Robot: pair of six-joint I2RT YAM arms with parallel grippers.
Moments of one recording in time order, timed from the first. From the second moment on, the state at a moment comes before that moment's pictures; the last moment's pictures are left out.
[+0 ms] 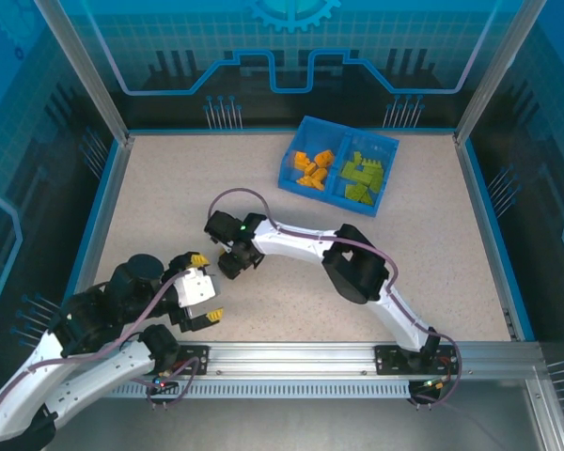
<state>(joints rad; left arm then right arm) -0.76 0.46 0.87 -1.07 0.12 0.49 1.03 2.28 1.86 -0.85 0.05 0.26</state>
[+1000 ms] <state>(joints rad) -0.76 0.80 1.02 -0.86 -0.06 0.02 0.42 2.52 2.62 -0.92 0.15 0.14</state>
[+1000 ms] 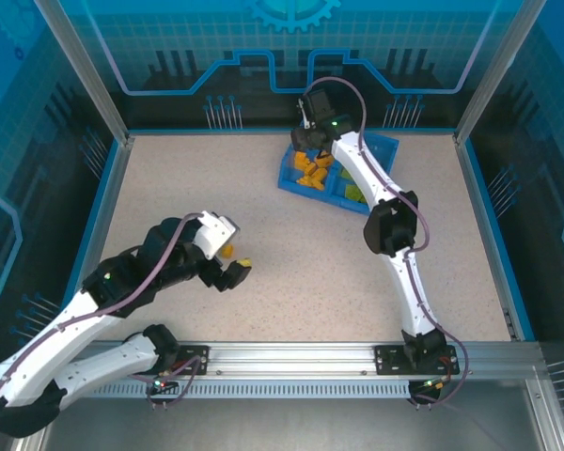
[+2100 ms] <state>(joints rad) -0.42 1.38 1.01 -0.77 -0.05 -0.56 0.47 1.66 1.80 -0.87 -0.28 0.19</state>
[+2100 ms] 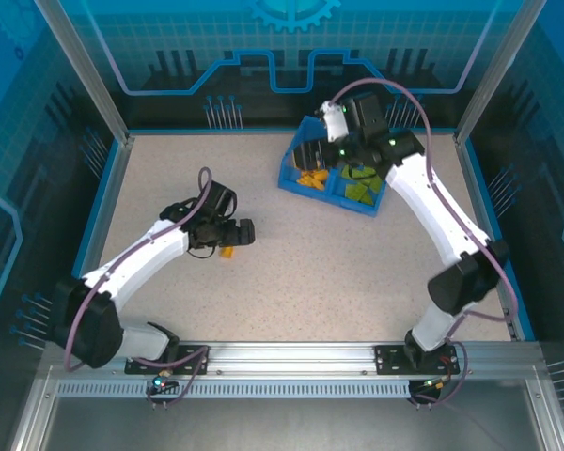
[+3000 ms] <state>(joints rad) -0.35 1.66 0.90 -0.57 -0.07 -0.66 0.59 1.51 1.46 -0.89 -0.30 0.26</state>
